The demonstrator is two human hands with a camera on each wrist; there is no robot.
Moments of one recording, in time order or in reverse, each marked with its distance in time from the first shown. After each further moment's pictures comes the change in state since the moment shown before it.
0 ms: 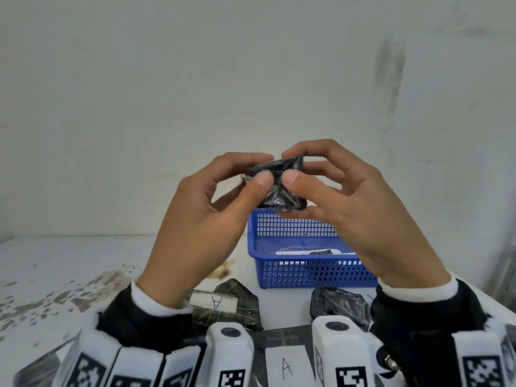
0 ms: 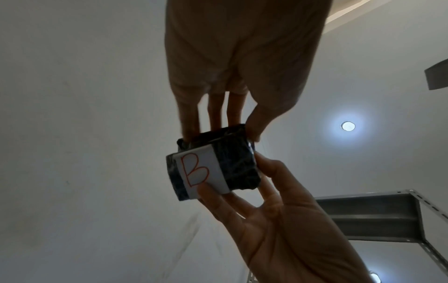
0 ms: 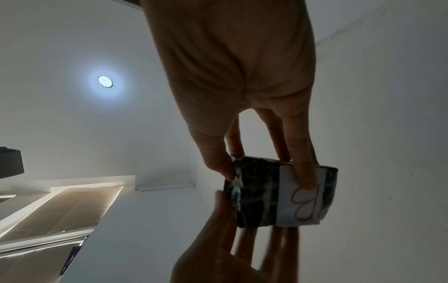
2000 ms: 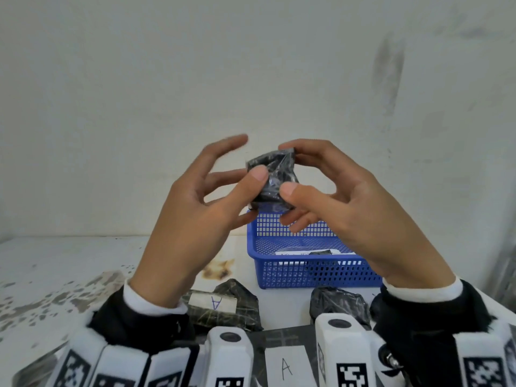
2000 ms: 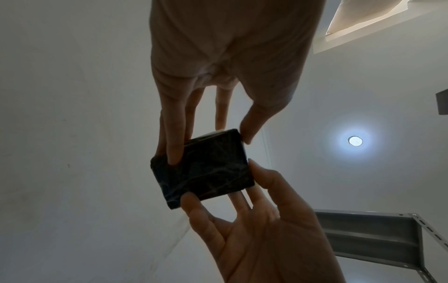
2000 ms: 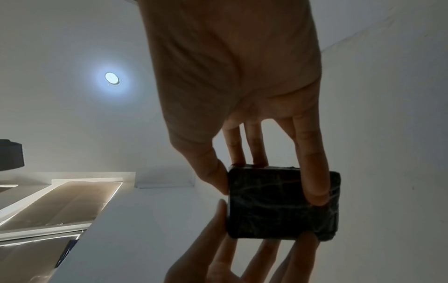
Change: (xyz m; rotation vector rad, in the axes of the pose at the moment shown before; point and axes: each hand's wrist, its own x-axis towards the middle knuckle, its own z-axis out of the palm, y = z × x) left_hand -0.002 0.009 -0.001 -0.153 0.034 -0.210; right_hand -0.001 -0.001 -0.002 -0.164 -0.079 -0.007
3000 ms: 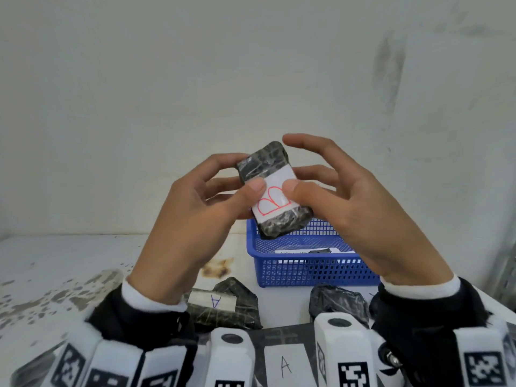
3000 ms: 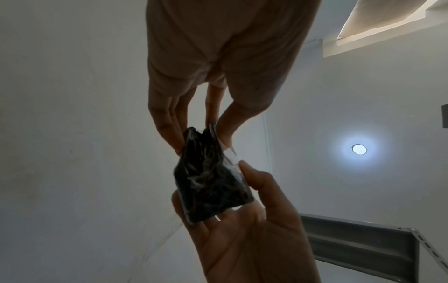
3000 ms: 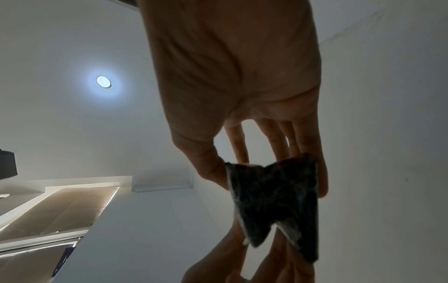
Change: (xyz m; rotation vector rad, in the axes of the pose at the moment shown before) left_hand 0.005 -0.009 -0.003 0.000 0.027 -0.055; right_hand 0.000 0.001 -0.002 0.057 0.010 0.021
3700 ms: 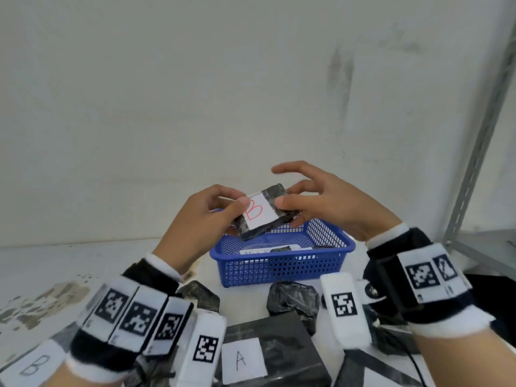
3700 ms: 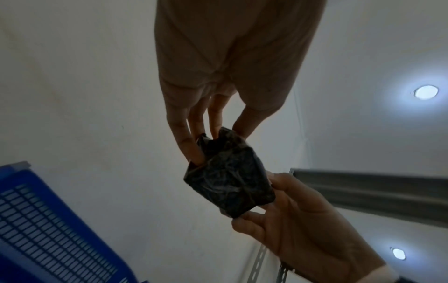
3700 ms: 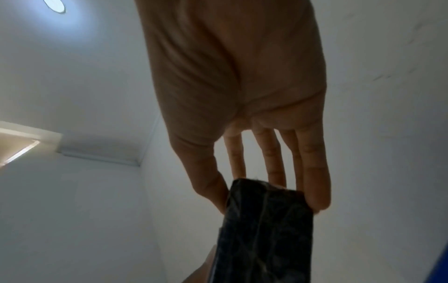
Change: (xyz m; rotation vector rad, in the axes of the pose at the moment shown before) left_hand 0.034 -0.028 0.039 0.232 -0.126 -0.151; right_hand 0.019 0.012 -0.070 -0.242 -0.067 0.308
